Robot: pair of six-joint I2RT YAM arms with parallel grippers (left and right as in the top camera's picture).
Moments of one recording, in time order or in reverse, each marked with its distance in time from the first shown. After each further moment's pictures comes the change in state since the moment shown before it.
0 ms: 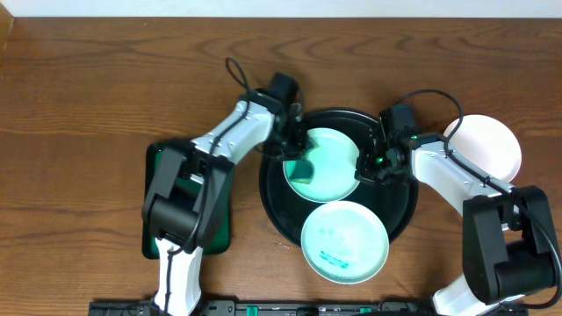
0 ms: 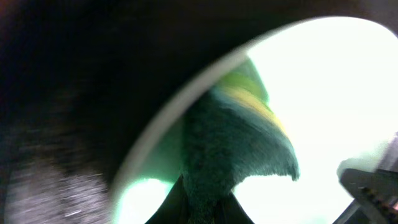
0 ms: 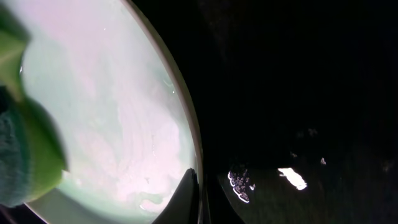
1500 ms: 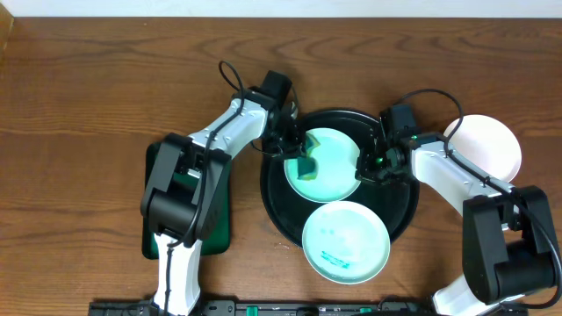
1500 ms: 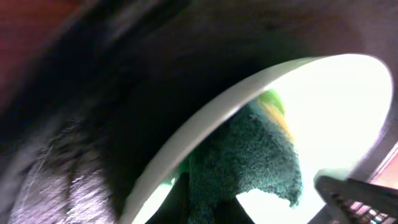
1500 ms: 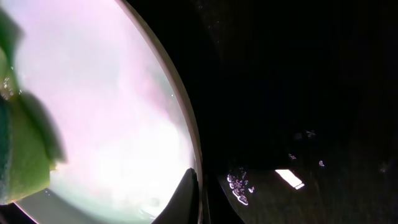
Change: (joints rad) left arm 0.058 0.026 0.014 -0.033 0.054 -0.097; right arm 0.000 0.000 0.000 -0.004 0.016 0.000
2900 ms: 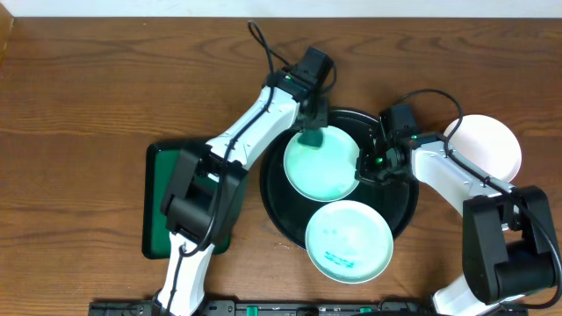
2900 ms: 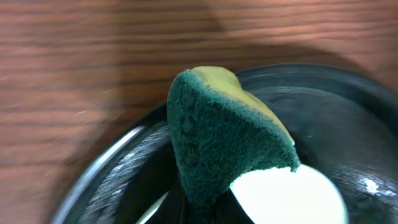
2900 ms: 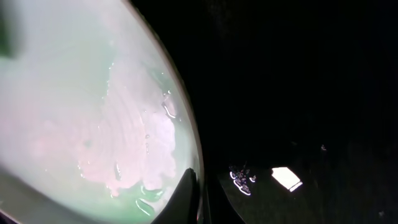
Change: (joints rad) left arm -0.146 0.036 0.279 0.008 -0.370 0.121; right arm 0.000 0.000 0.002 -0.011 -0.013 -0.012
